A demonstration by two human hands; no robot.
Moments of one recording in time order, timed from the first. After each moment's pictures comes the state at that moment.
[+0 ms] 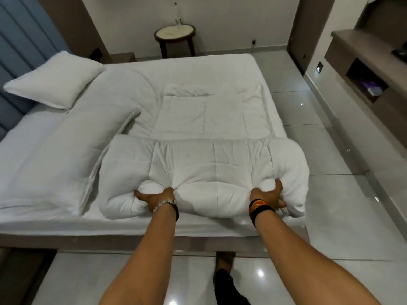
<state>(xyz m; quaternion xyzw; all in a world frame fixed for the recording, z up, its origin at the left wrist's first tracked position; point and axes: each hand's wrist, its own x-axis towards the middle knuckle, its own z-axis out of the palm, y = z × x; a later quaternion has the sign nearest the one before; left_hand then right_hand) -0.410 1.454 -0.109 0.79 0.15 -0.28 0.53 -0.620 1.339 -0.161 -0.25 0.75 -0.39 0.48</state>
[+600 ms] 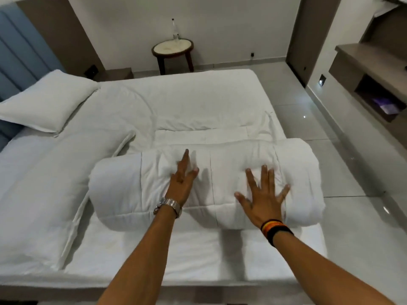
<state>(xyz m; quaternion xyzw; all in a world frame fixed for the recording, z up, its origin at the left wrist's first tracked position) -0.335 1.282 -0.096 0.71 -0.41 -0.34 0.46 -0.577 1.202 -0.186 -0.81 0.56 -0.14 0.11</state>
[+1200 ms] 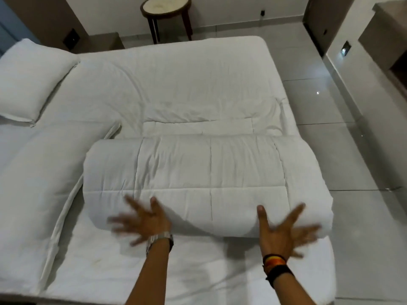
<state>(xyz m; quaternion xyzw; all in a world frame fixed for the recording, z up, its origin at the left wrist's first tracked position) -0.287 1.241 -0.217 0.94 0.01 -0.09 0.32 -0.563 1.161 -0.222 -0.44 0.79 -0.25 0.34</state>
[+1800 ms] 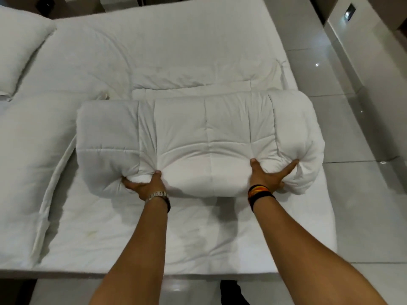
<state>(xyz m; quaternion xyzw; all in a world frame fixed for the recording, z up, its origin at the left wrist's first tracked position) -0.287 1.232 -0.237 0.78 0.15 -0.21 0.57 -0.516 1.116 -0.244 -0.20 0.76 -0.42 0.46</state>
